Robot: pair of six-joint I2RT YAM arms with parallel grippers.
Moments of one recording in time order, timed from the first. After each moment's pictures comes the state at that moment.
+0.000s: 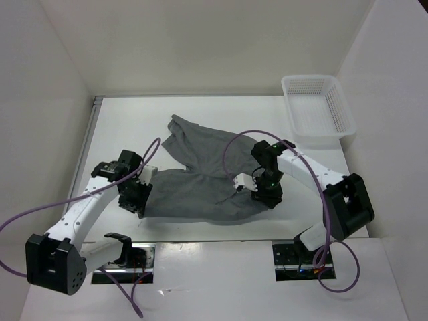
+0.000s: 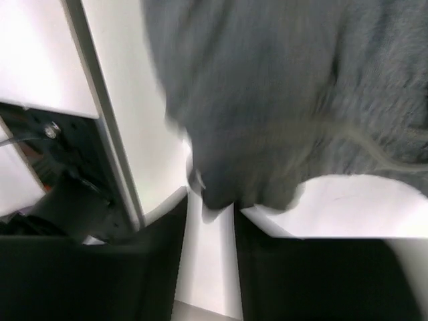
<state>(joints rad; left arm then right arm) -0.21 1.09 0.82 -1.14 0.09 0.07 0.49 1.50 1.03 -1.21 -0.29 -1.07</state>
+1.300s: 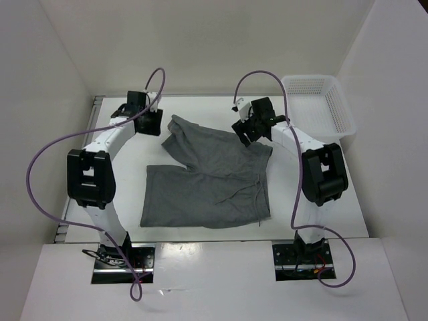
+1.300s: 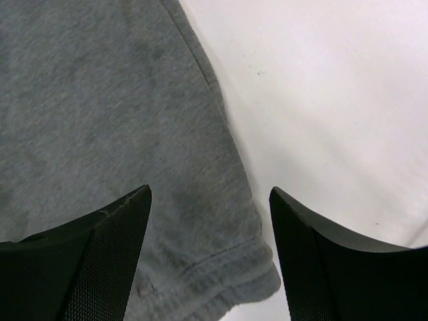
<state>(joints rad) -0.09 1.83 1.43 -0.48 0.06 0.07 0.32 1.85 1.39 -0.36 -0.13 -0.40</state>
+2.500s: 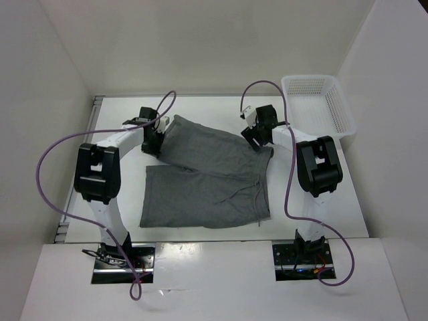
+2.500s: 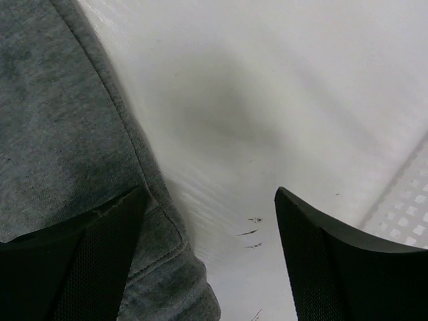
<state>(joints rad) -0.13 1.95 1.38 -0.55 0.05 0.07 0.25 1.98 1.33 -0.23 0.07 -0.51</state>
